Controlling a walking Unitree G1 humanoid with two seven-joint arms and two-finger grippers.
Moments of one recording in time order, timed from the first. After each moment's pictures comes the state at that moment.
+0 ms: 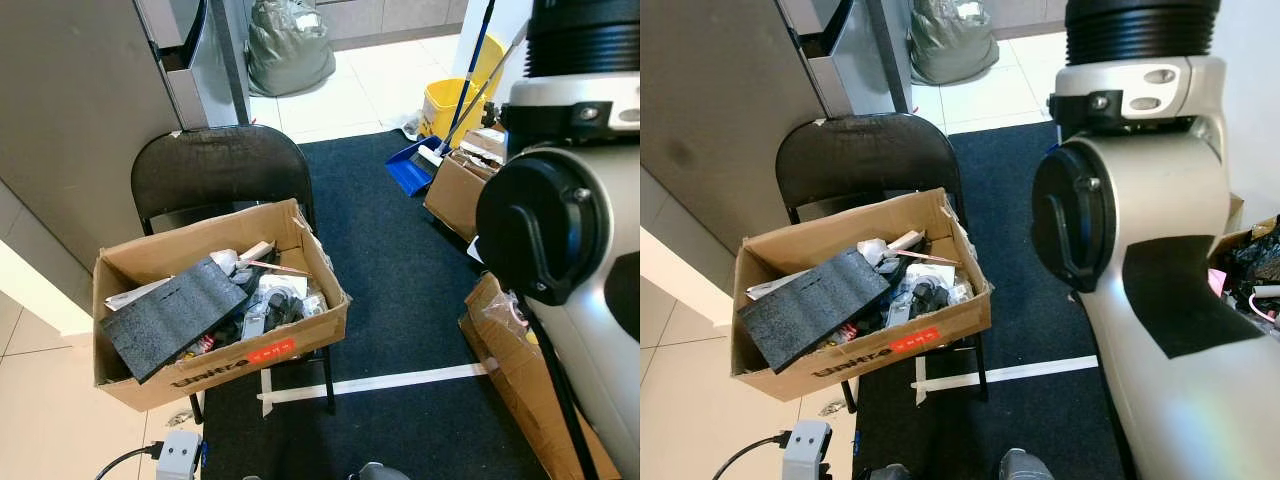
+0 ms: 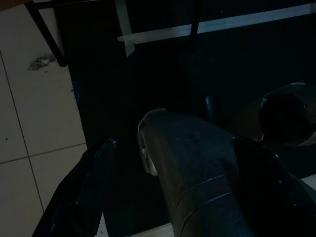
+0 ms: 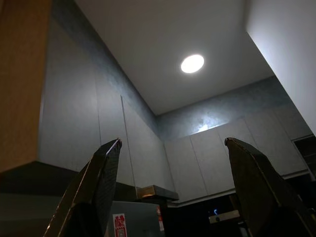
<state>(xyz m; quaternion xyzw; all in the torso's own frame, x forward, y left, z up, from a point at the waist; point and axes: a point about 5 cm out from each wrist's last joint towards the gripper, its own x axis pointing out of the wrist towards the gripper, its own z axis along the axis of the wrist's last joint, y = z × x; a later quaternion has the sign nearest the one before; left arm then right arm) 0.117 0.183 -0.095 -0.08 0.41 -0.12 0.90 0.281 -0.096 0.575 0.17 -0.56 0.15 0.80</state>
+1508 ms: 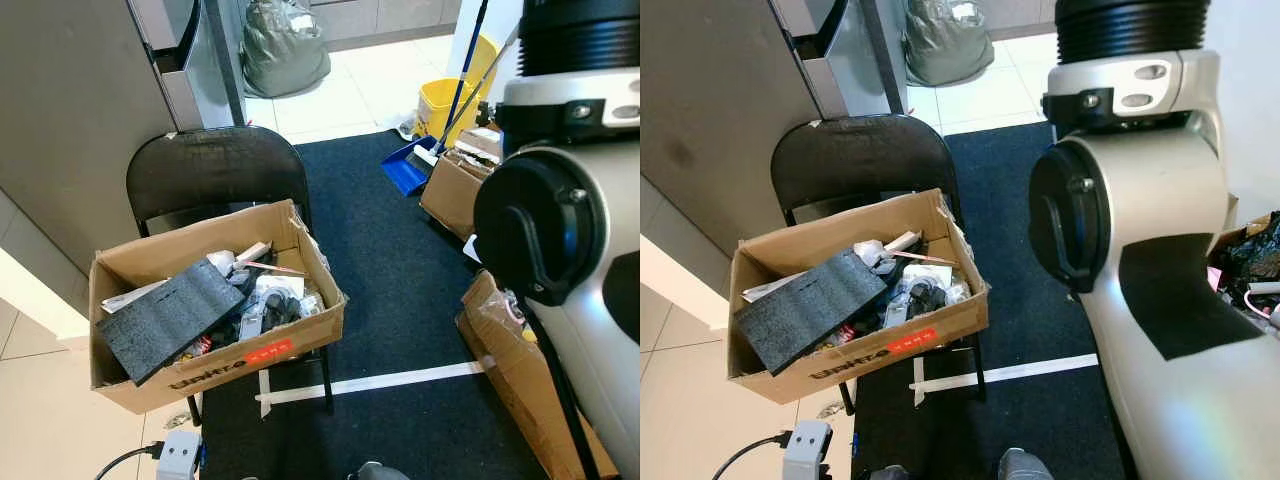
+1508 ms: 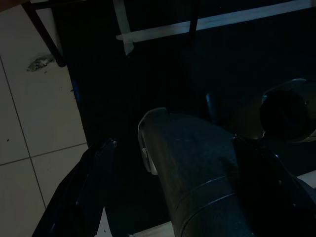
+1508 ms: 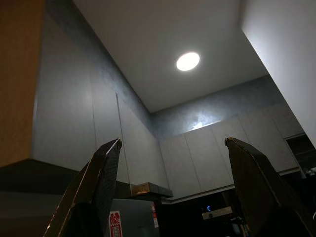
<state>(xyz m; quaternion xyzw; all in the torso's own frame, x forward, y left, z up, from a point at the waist) 0.118 0.183 -0.096 -0.07 0.42 -0.12 0.90 0.282 -0.089 0.575 0.16 -0.55 0.14 0.81</state>
